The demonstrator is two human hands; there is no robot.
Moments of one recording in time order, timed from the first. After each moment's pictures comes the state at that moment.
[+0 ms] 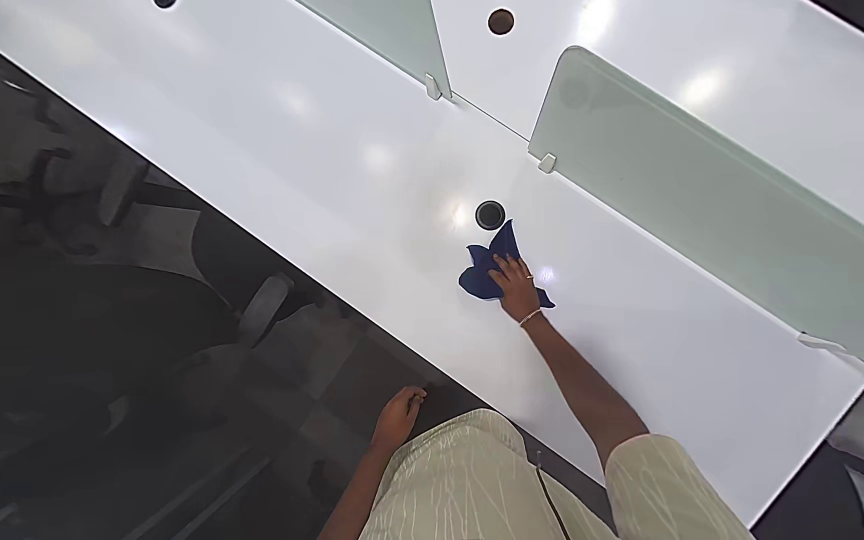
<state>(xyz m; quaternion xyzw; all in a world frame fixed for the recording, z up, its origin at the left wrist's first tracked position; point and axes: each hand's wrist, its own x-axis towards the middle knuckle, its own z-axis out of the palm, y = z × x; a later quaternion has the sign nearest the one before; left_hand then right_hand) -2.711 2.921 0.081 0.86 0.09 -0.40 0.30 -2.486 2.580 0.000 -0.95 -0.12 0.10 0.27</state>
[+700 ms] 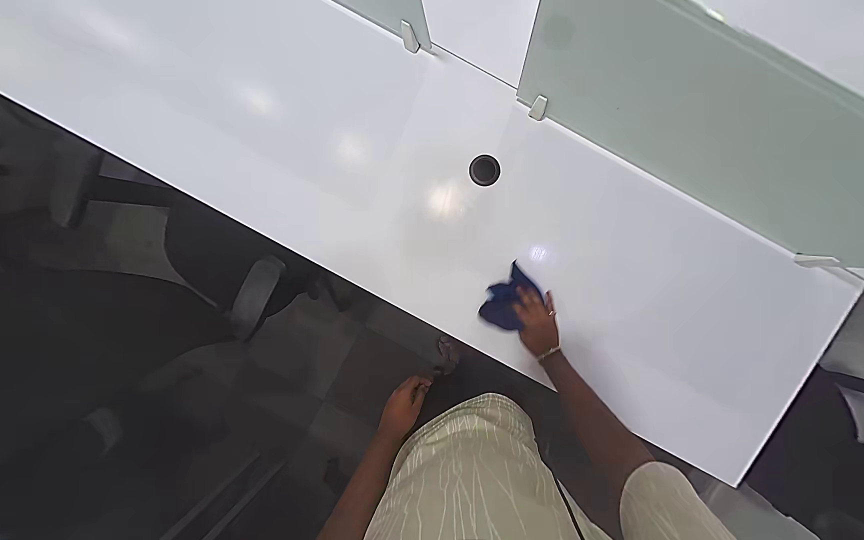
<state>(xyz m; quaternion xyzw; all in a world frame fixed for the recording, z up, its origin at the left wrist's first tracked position) -2.760 2.968 0.063 0.84 0.06 -0.44 0.32 -2.690 2.591 0.007 -0.96 -0.01 0.09 0.25</state>
